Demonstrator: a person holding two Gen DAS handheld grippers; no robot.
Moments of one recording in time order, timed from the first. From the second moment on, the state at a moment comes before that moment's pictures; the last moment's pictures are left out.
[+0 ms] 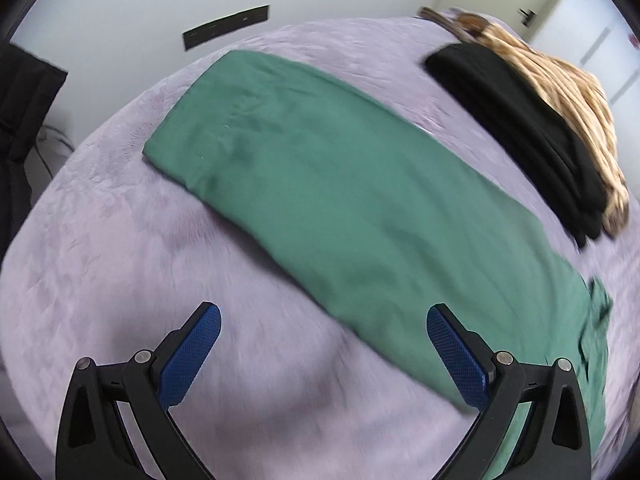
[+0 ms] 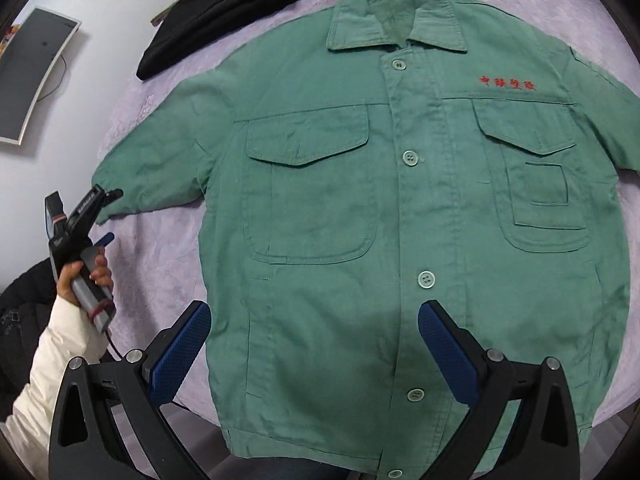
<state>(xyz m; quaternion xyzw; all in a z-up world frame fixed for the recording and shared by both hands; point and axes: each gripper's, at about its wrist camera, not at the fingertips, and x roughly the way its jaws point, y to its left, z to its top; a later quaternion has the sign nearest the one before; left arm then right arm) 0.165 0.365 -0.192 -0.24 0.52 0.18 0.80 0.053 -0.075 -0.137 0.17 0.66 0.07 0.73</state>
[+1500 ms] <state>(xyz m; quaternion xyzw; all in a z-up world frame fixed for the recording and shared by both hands) 0.176 -0.120 -0.186 0.08 0.54 -0.23 0.81 0.016 -0.288 -0.167 0.25 0.63 -0.06 0.74</state>
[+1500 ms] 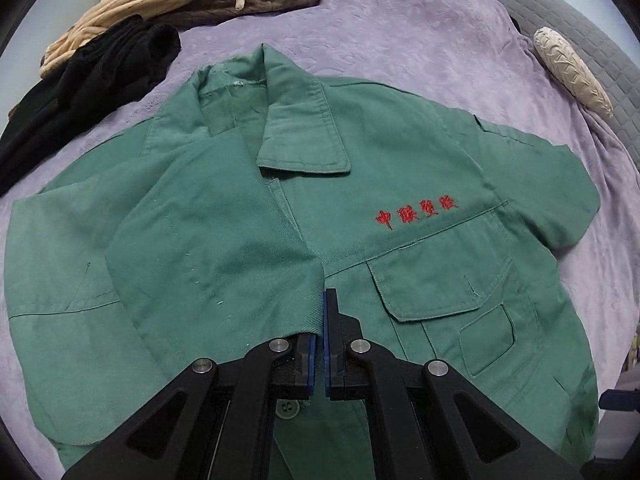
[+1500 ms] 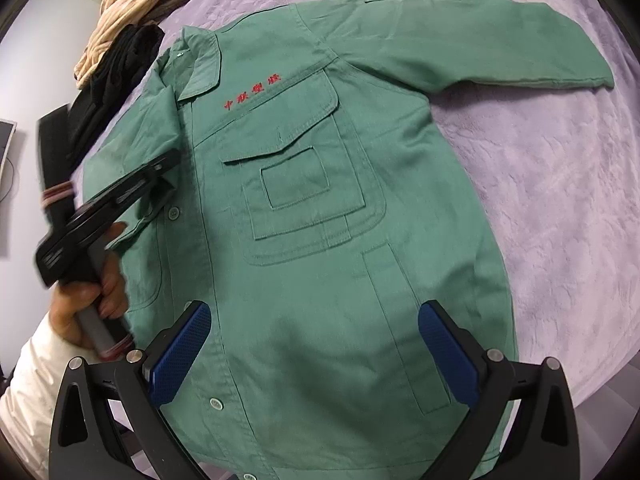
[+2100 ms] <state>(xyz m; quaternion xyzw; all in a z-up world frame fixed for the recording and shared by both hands) 0.195 0.120 -0.187 0.03 0.54 0.05 0.84 0.162 -0.080 -0.196 -0.10 0.55 0.06 0.83</state>
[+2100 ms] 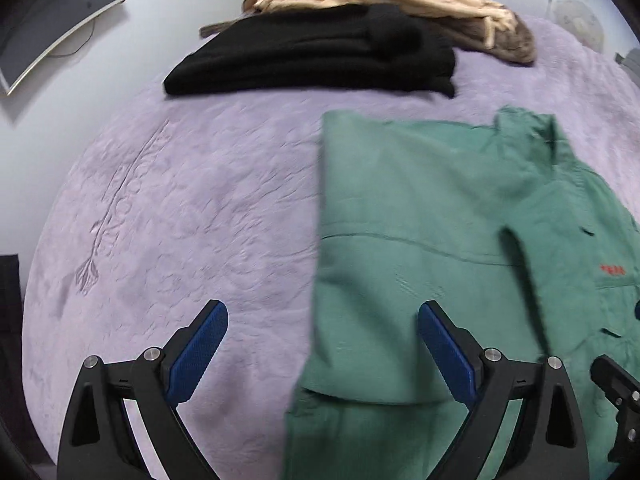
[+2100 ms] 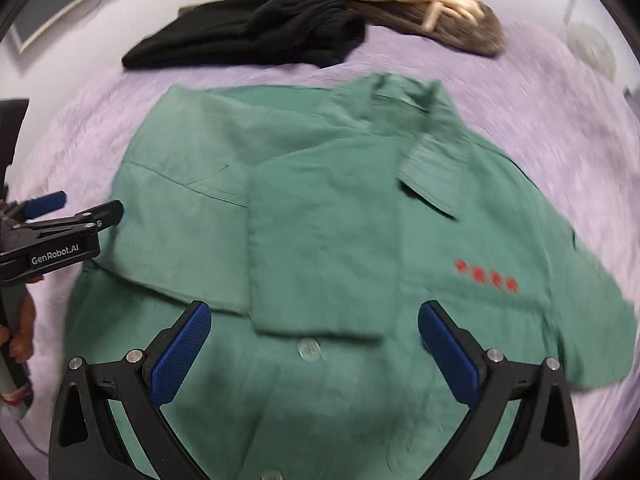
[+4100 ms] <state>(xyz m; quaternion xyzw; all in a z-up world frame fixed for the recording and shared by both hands) 0.094 -0.021 -0.177 0.09 0.62 -0.08 0.78 -0.039 -0.391 -0.207 0.48 0.51 -0.09 0.70</state>
